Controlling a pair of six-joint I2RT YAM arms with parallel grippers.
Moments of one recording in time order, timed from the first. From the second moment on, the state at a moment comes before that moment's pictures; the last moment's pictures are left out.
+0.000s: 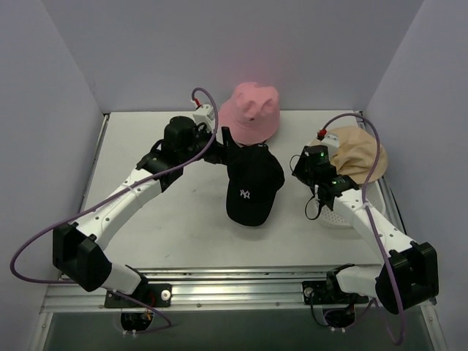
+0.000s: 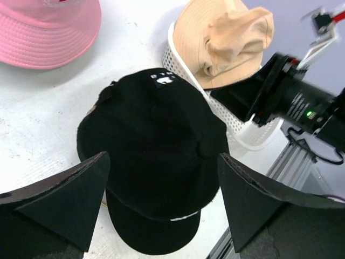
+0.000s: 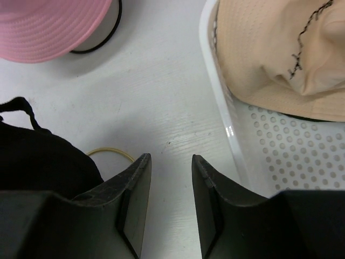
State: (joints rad) left arm -0.57 1.45 1.31 -0.17 0.30 -0.45; right arm 0.35 1.24 0.87 -0.26 0.32 0.55
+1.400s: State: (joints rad) left arm -0.94 1.80 1.85 -0.66 -0.31 -0.25; right arm 0.33 0.87 0.89 -0.44 0.25 0.52
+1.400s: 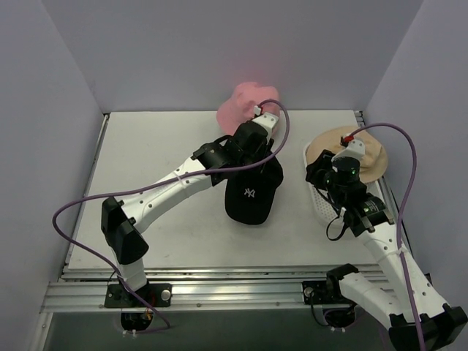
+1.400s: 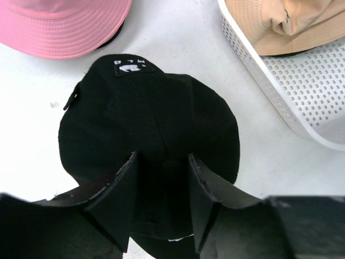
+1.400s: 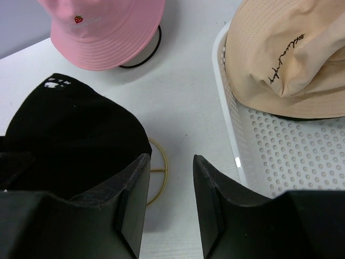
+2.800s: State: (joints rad) left arm -0.76 1.13 1.18 -0.42 -0.13 -0.41; right arm 0.14 1.20 1.07 -0.34 0.32 0.46
